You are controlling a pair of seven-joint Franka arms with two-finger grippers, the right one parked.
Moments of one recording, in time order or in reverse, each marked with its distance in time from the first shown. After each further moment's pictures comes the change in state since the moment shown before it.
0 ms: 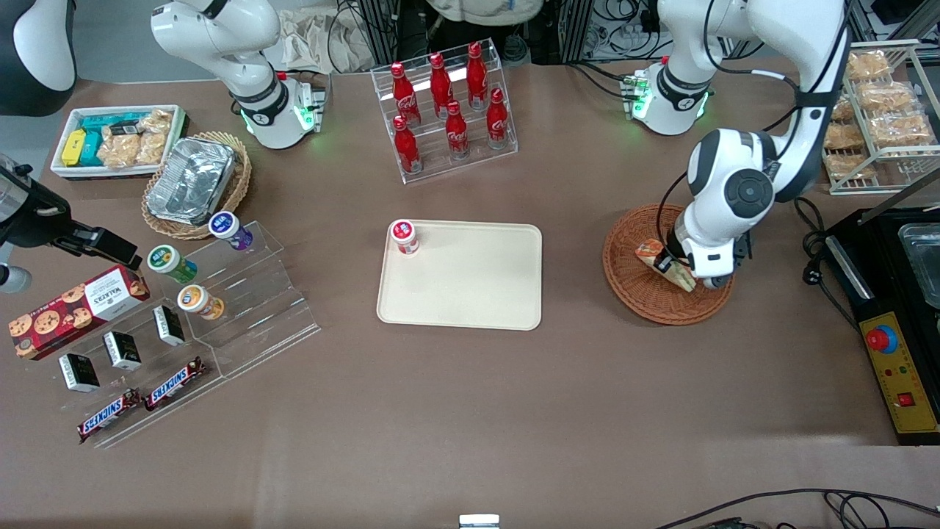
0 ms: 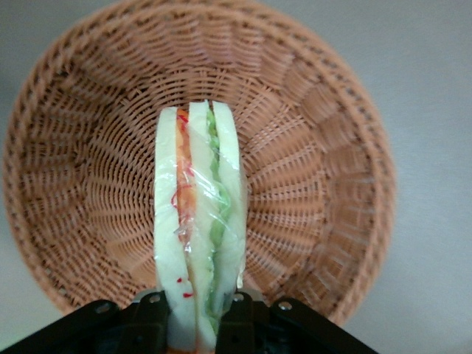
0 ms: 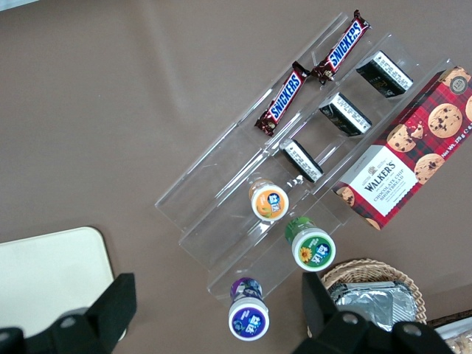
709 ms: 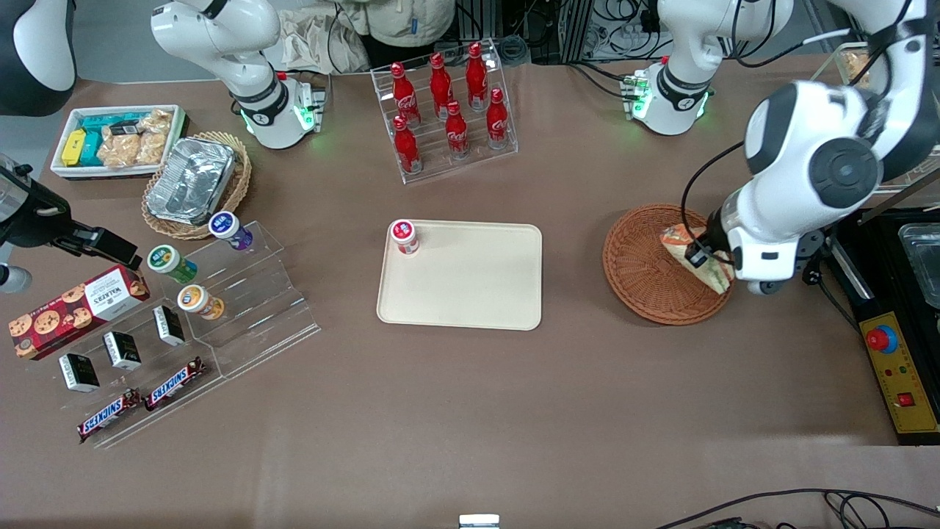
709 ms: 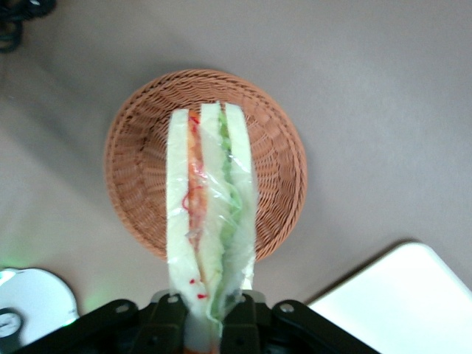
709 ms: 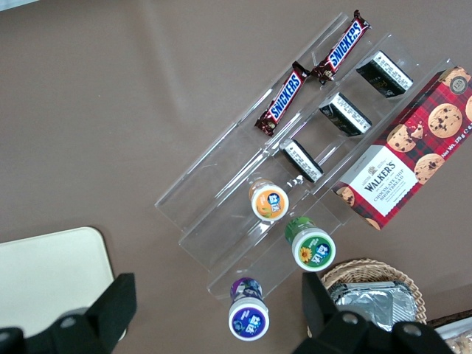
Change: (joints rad) arm 0.003 -0.017 0.009 0.502 0.002 -0.585 0.148
